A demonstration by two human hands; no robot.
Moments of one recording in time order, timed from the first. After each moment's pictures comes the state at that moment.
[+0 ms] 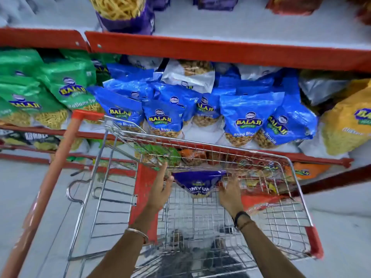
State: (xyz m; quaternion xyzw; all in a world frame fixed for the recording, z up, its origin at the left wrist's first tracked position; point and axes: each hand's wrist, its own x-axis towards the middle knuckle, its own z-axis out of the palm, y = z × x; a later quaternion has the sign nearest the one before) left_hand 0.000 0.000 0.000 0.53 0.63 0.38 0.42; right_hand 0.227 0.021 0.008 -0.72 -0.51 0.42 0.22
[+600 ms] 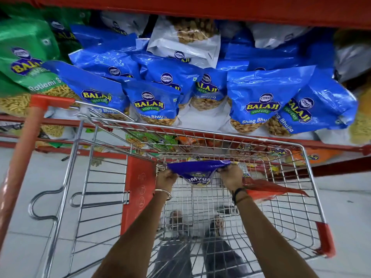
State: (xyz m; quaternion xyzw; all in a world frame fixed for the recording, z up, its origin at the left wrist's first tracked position) left_hand 0.019 0.047 -0.086 0.31 0.75 0.29 0.50; right_hand 0.228 0.077 -0.046 -0.79 -0.44 0.41 0.12
